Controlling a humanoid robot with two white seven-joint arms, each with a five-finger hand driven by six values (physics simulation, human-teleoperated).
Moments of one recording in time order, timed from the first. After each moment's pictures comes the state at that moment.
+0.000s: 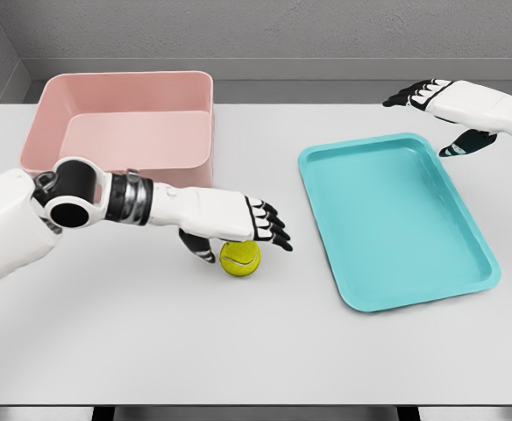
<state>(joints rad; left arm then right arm) -0.84 0.60 -0.99 -1.54 -0.29 -0.61 -0.61 -0.97 -0.93 1.03 -1.18 0.21 -0.61 0.19</state>
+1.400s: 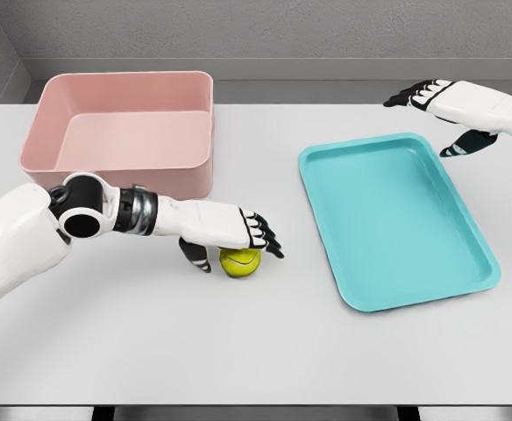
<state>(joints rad) -0.79 0.56 -0.99 -1.44 -0.34 -0.61 -0.61 -0.97 -0.93 1.03 -1.17 0.21 -0.61 0.19</state>
